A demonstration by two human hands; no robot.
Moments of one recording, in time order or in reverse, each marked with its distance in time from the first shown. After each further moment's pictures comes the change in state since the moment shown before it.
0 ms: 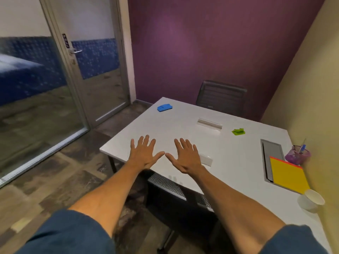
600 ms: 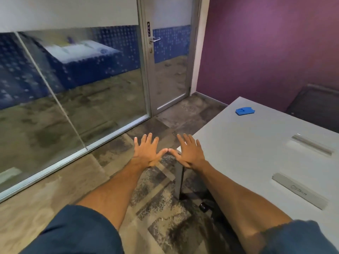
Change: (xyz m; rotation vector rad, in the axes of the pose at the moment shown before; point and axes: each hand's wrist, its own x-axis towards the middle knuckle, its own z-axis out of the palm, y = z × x) left_hand -0.012 -0.357 -0.017 -0.009 -0.097 -0.325; right_hand 0.159 -0.333 0.108 0.017 -0.152 -0.358
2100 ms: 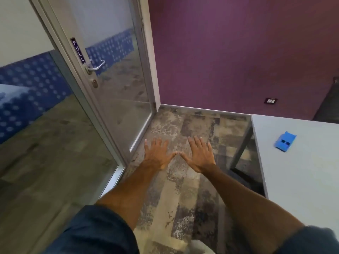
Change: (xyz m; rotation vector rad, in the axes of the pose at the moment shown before) left_hand 0.765 -0.119 -0.066 0.101 -0.021 0.523; right_hand 0.667 0.097 0.009 0.029 0.197 0.572
